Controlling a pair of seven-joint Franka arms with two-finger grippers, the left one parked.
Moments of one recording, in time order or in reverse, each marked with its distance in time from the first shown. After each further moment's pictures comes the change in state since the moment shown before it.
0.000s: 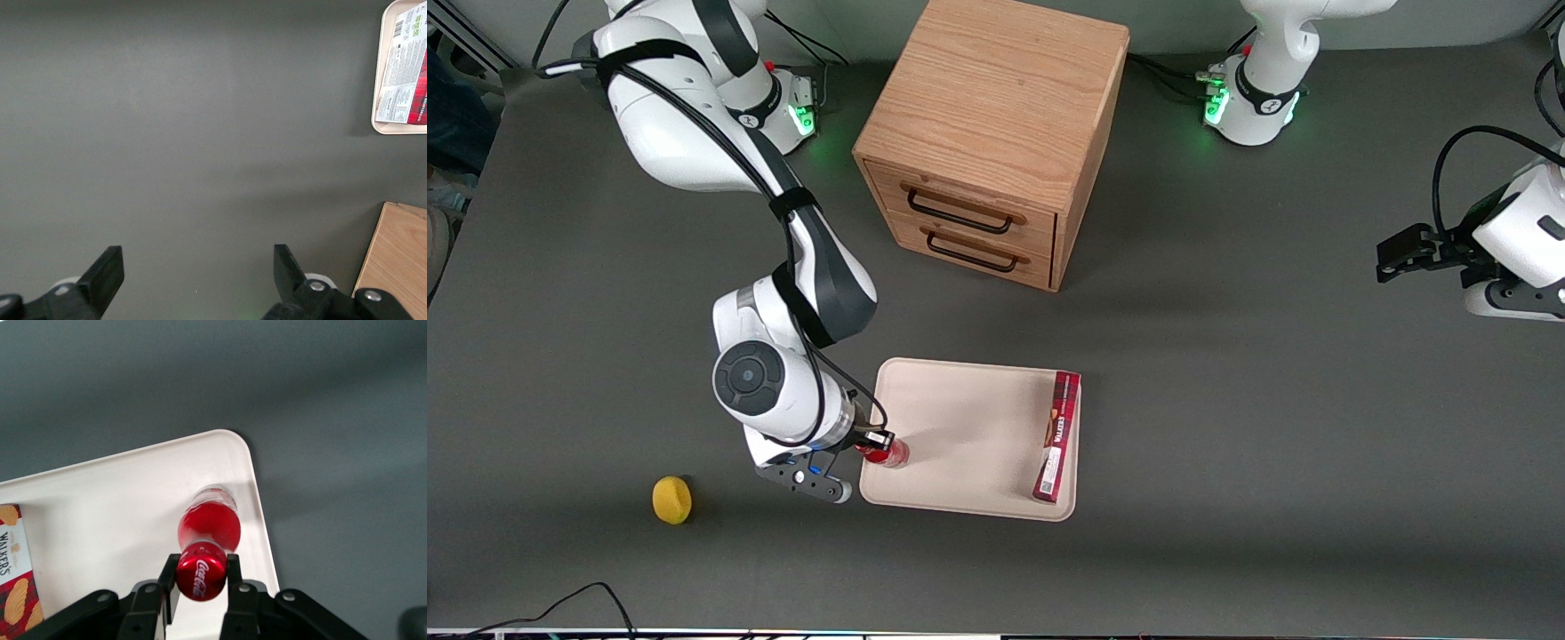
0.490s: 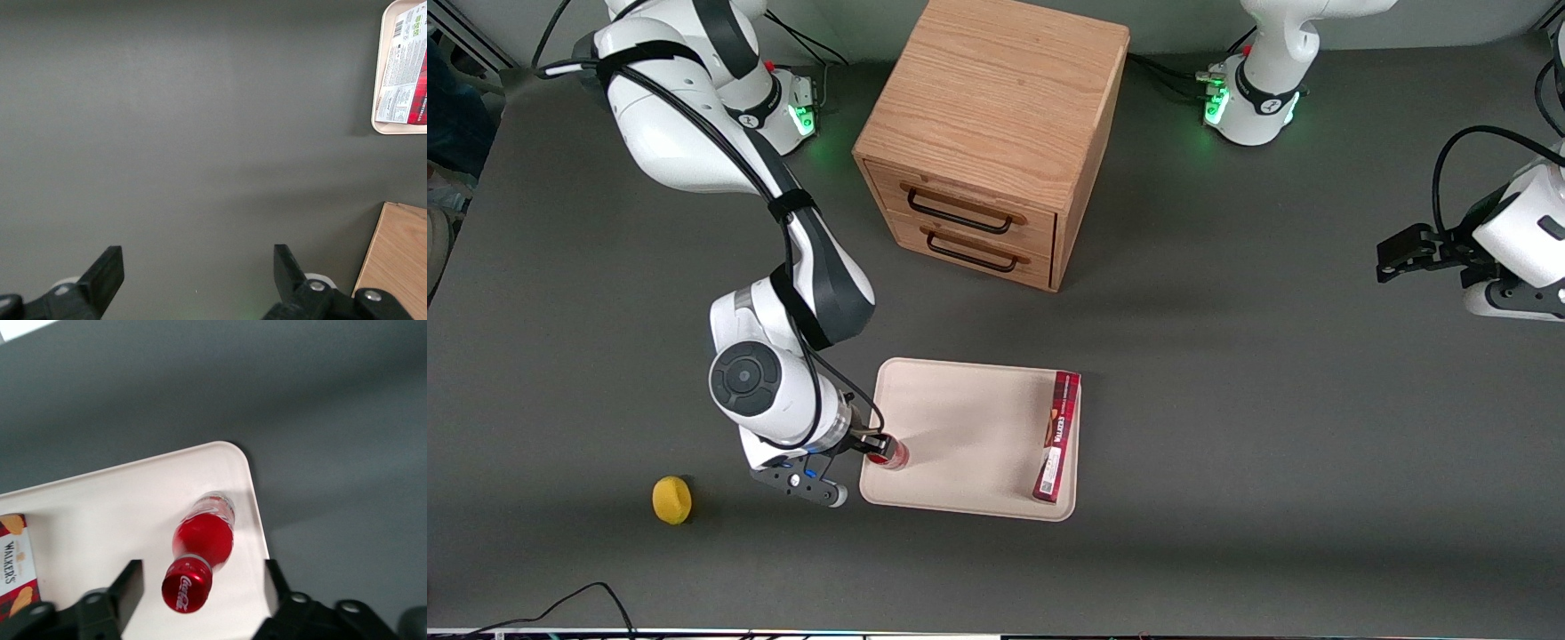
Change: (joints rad) arm -0.001 -0.005 -0.010 0.020 -0.002 -0.010 0.000
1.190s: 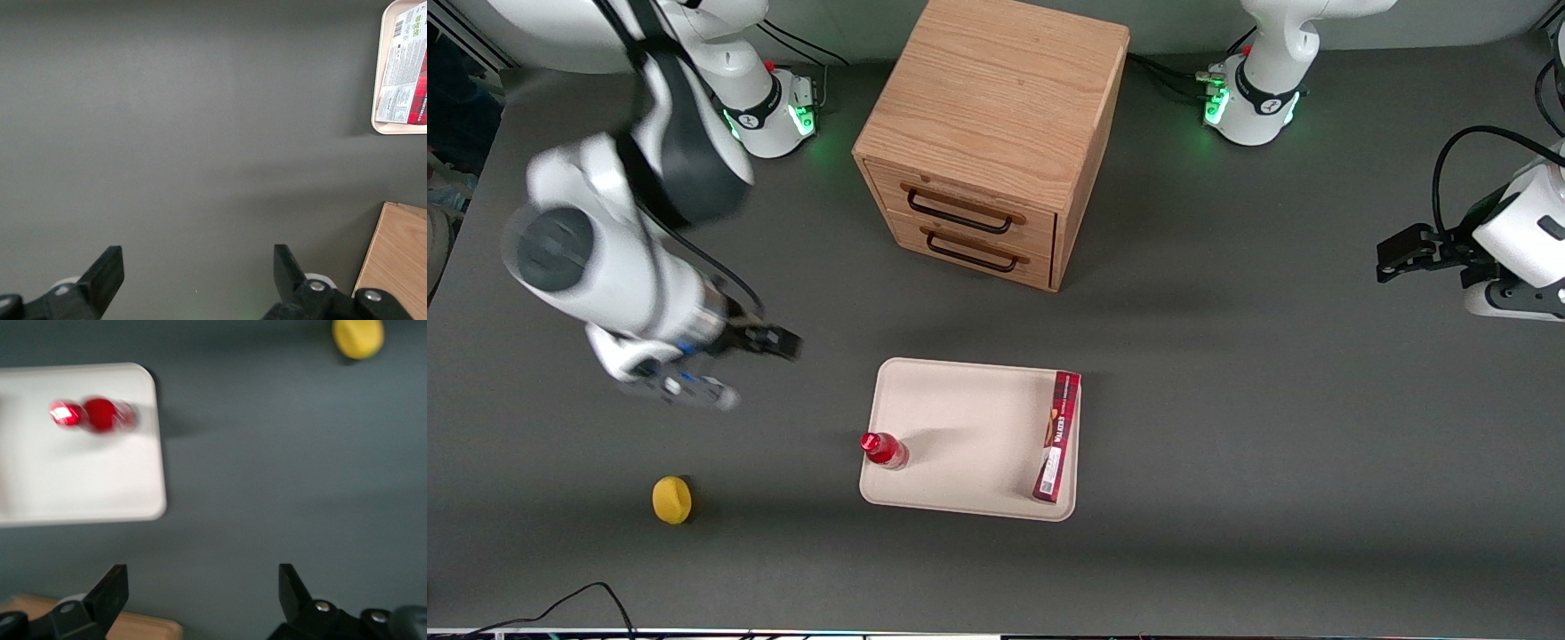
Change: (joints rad) arm -0.180 -0.629 0.040 -0.563 0.000 -0.194 -0.357
